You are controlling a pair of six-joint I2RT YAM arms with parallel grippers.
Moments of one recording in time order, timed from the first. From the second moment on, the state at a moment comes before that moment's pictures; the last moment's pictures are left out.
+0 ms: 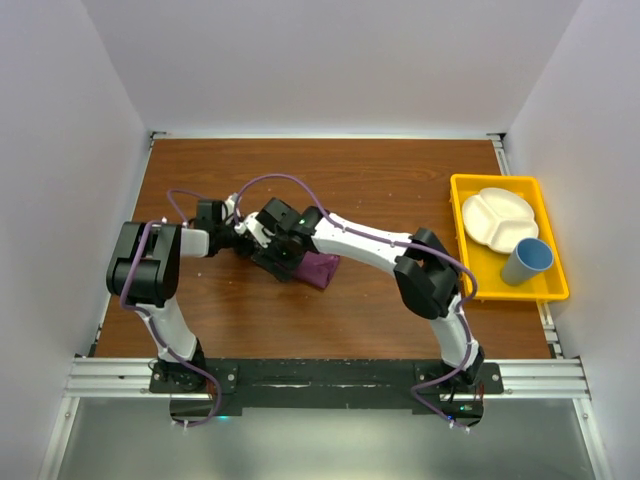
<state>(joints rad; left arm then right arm) -0.06 1.83 0.76 0.20 0.66 -0.68 0.98 2.08 1.75 -0.74 -0.06 -0.10</state>
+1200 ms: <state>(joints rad) -0.06 1.42 0.81 -0.15 0.43 -0.62 0.69 2.26 1.58 -0.42 -0.82 0.33</state>
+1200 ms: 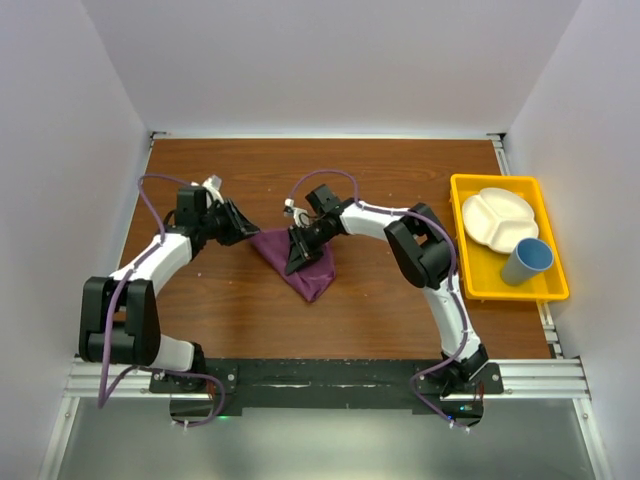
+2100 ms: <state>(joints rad) -0.13 1.79 0.69 0.33 0.62 -0.77 0.61 2.36 1.58 -0.43 -1.04 0.45</state>
